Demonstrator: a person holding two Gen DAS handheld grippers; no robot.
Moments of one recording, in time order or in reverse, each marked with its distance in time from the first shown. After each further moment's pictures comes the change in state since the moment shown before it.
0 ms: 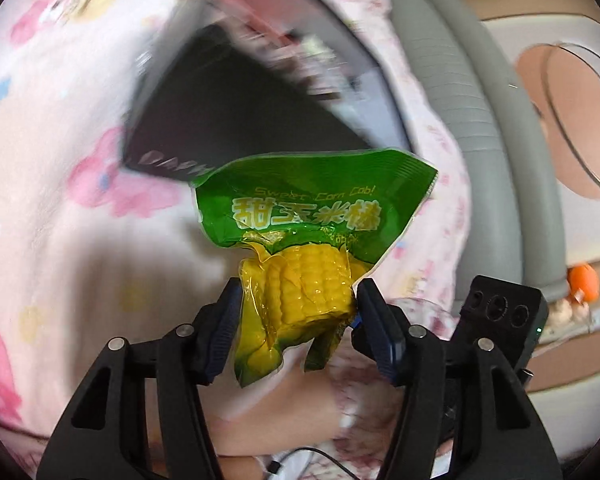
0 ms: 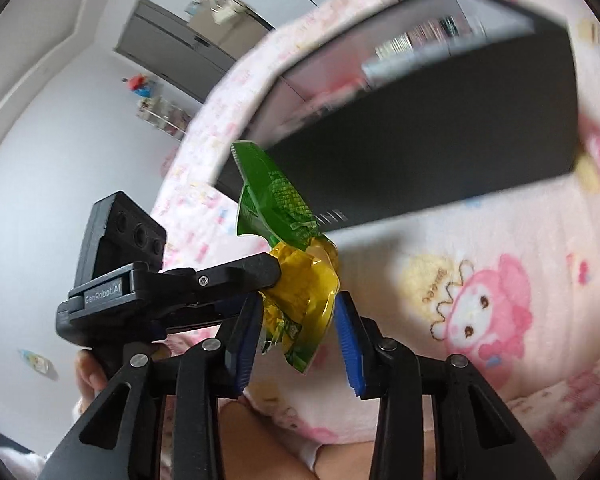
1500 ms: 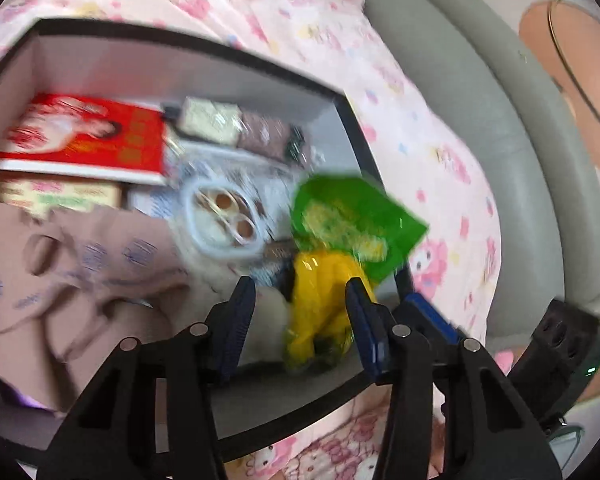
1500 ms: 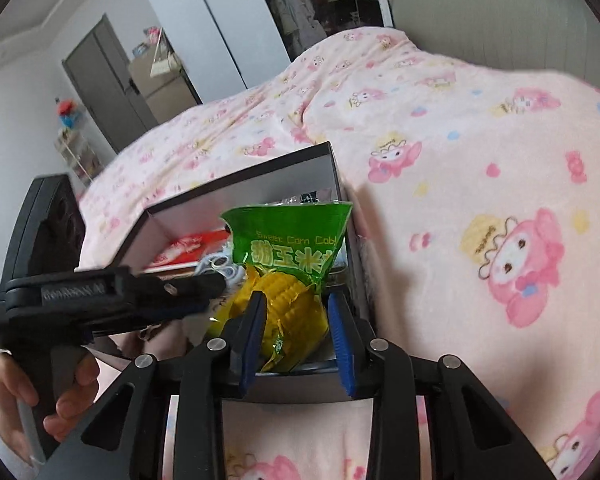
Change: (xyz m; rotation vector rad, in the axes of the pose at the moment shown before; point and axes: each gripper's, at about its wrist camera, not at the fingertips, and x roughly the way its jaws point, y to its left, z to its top) left arm 0.203 -0.127 0.097 0.160 -0.005 0.154; right arm -0.099 -0.078 0.105 -0.117 -0.254 -0.471
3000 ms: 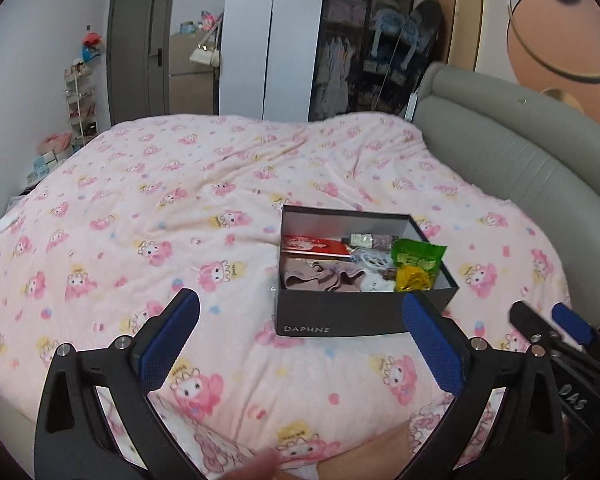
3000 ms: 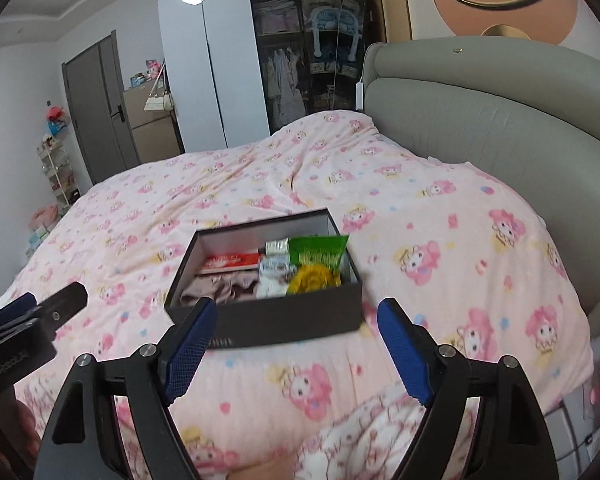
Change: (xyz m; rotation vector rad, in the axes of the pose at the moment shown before) left arm -0.301 -0.064 -0.225 0.200 -0.657 0.589; right arm -0.218 0.118 -0.079 -0.070 -0.217 -0.222
